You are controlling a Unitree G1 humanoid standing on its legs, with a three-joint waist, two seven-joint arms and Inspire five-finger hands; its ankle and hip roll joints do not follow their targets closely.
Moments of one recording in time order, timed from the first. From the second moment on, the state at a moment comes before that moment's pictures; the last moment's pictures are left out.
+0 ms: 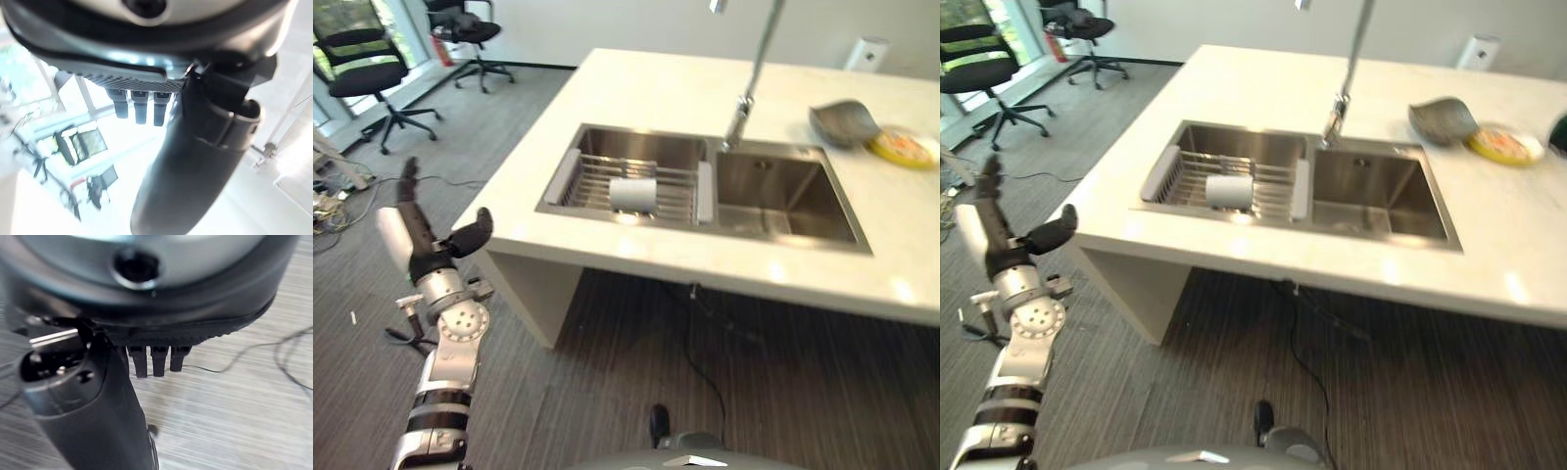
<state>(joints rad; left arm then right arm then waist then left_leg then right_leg) -0.09 0.47 0.19 0.19 0.23 -0.21 0.69 0.17 -0.27 0.17 1.27 0.20 -0.17 0.04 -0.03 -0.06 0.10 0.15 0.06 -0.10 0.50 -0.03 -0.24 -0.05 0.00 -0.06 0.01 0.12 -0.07</state>
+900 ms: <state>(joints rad) -0.22 0.75 -0.31 -0.16 0.28 -0.29 -0.03 0.13 -0.27 0.14 1.23 0.23 -0.16 0.13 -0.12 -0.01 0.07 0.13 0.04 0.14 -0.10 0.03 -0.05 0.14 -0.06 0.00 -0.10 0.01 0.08</state>
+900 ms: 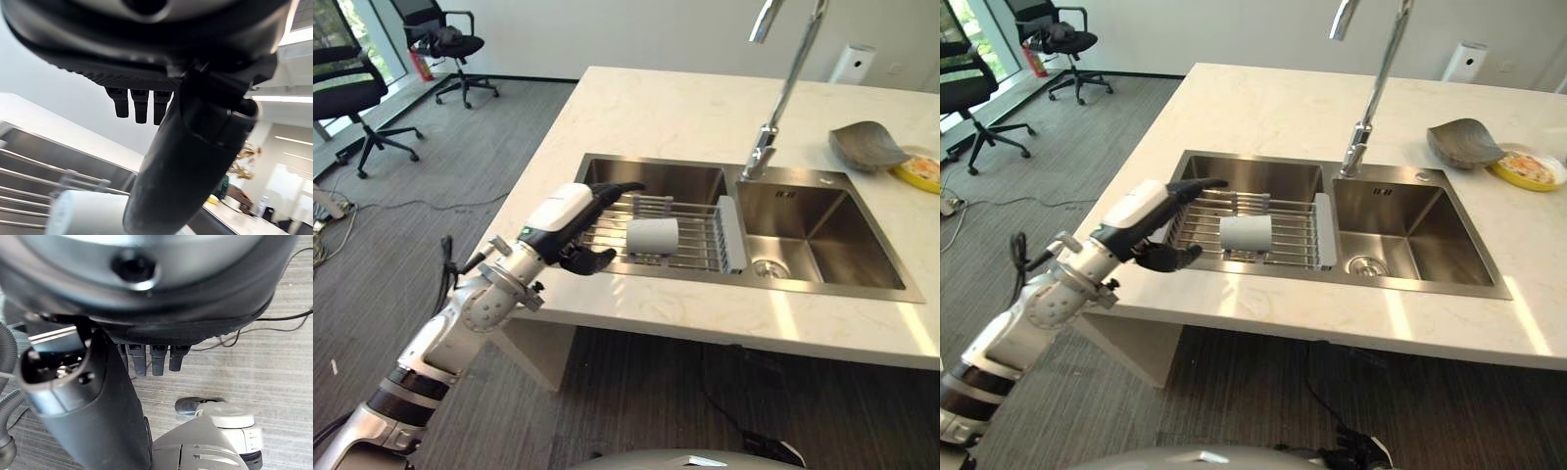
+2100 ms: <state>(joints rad) -0.79 0.55 -0.68 0.55 0.43 -0.09 -0.06 0.10 -0.32 0.18 1.28 0.20 -0.11 0.13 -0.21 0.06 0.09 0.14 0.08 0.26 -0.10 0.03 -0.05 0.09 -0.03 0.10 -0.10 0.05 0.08</state>
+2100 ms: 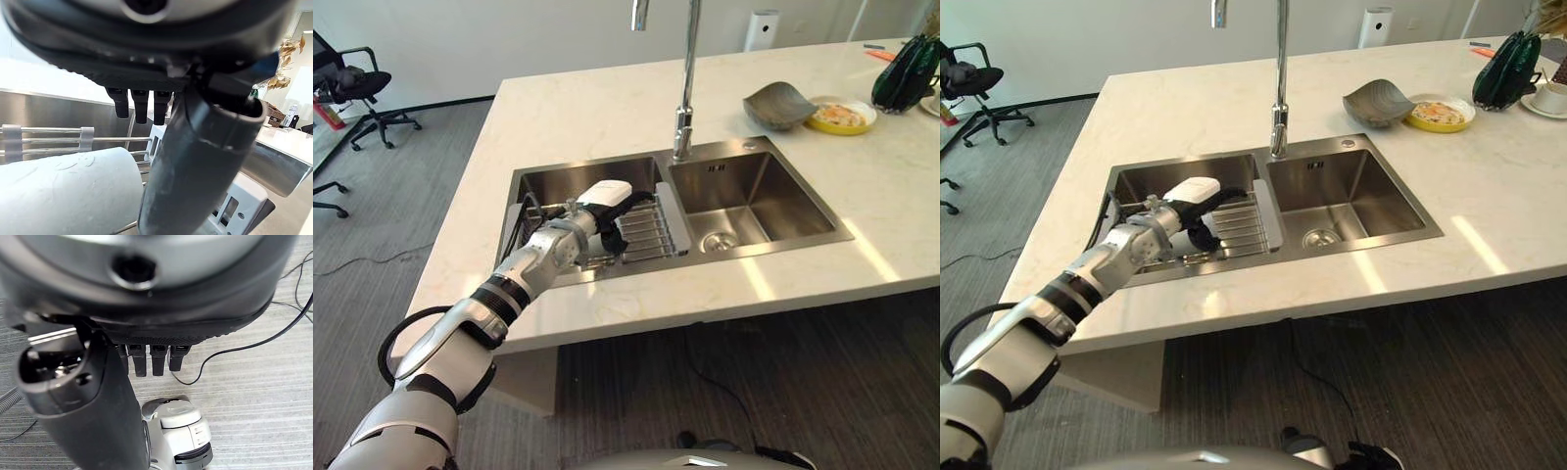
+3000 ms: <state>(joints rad) -0.78 0.45 -0.65 0.90 0.39 -0.02 -0.09 0.08 -0.34 0.24 1.31 0.20 -0.07 0.16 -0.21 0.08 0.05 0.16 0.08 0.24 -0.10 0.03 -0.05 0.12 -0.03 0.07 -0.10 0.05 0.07</state>
